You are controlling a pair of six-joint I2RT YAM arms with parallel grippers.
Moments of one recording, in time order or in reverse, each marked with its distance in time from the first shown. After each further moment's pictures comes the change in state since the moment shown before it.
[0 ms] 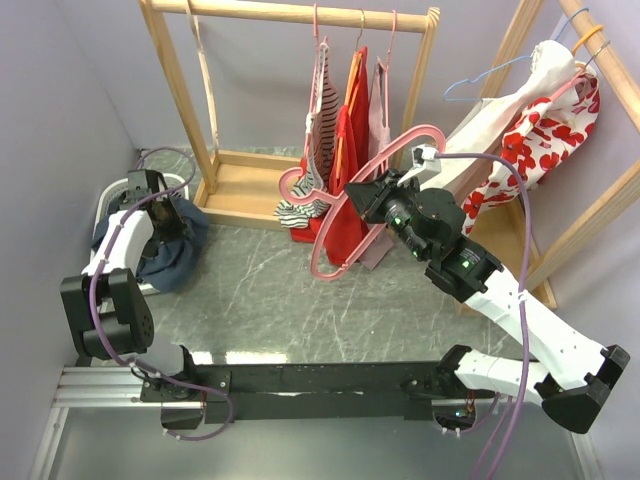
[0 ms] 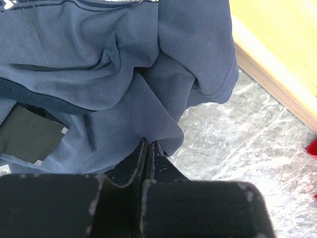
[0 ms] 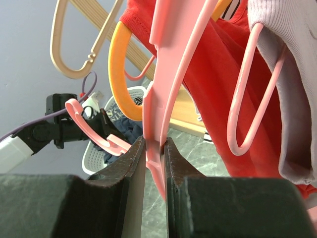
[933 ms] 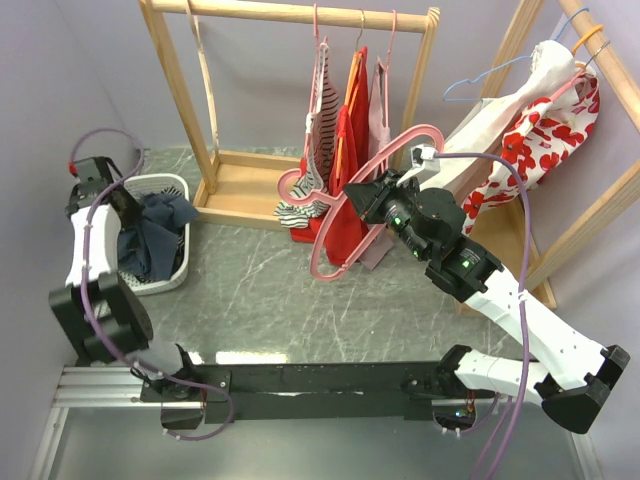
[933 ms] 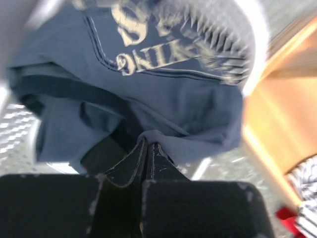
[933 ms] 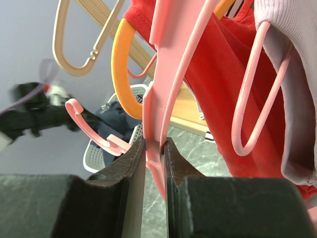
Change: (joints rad) left arm 0.218 -0.060 0.154 0.012 -0.063 -0.046; right arm -0.002 0.000 0.000 0.000 -0.019 -0.003
